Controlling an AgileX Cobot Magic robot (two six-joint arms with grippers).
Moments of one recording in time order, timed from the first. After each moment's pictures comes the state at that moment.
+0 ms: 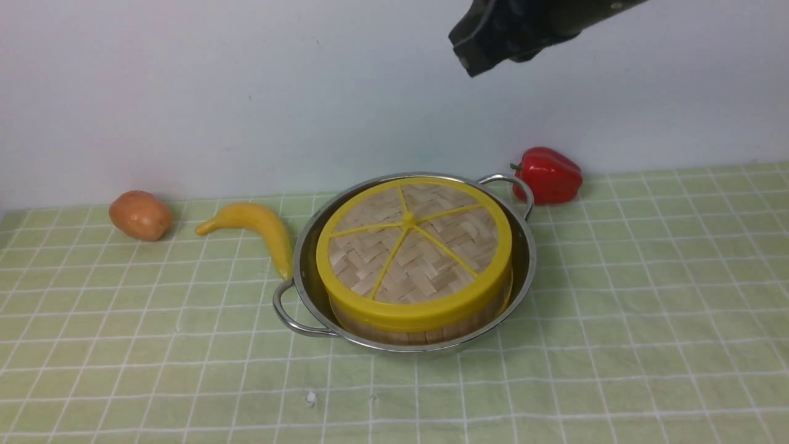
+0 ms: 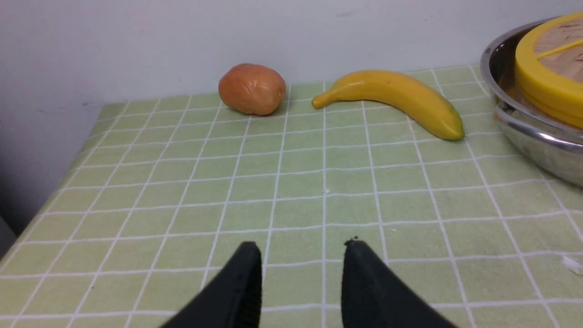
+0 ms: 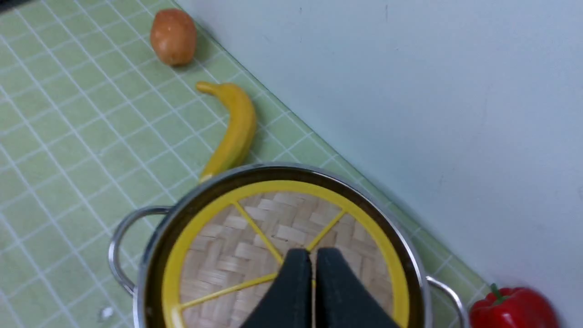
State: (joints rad) right arm 0.55 1.65 -1.83 0.23 1.00 -0.24; left arm 0.09 0.00 0.01 0.04 0.34 0.07
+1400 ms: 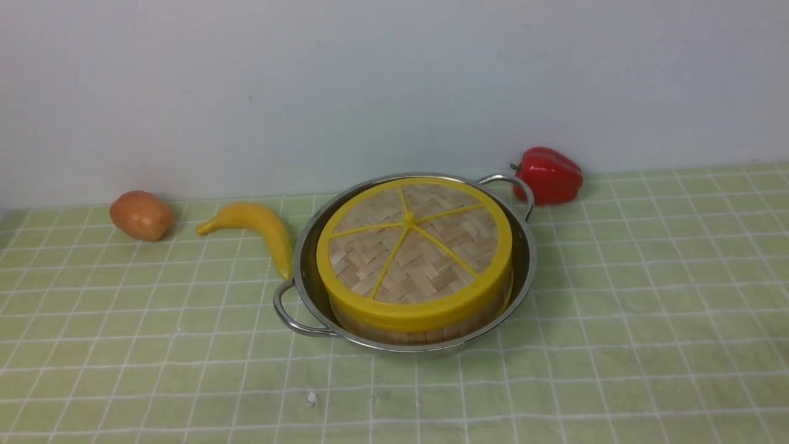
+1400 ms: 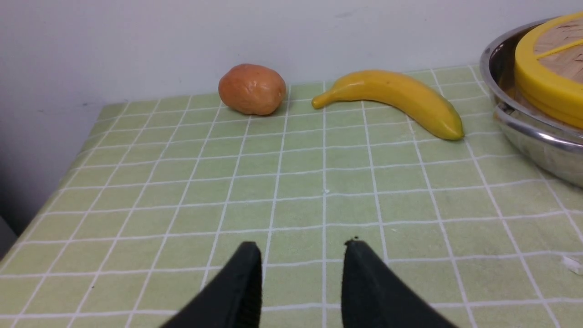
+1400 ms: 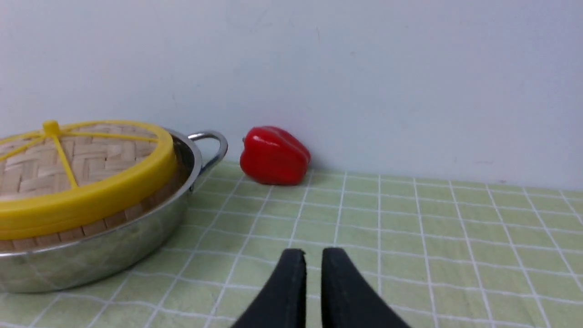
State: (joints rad) right arm 0.15 0.13 0.01 0.17 0.11 -0.08; left arm 0.09 0.00 0.01 0.04 0.34 0.07
